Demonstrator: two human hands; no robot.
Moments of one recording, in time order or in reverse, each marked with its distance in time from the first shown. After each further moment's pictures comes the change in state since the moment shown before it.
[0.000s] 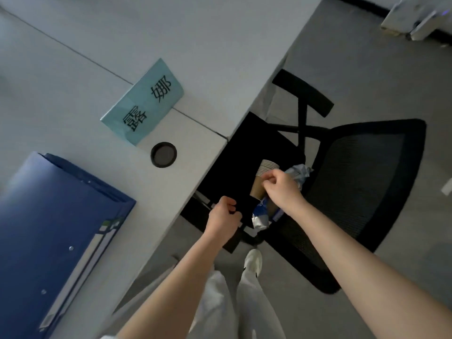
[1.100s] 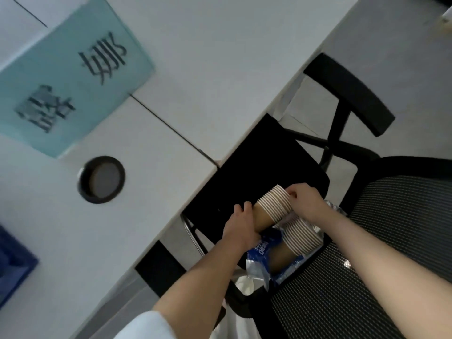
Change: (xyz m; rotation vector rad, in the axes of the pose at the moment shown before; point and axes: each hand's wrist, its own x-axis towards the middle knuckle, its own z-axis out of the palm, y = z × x) left_hand 0.201 -0.016 0.106 0.425 -0.142 0.065; right_hand 0.199 0.099 -0.020 -0.483 -0.146 0.034
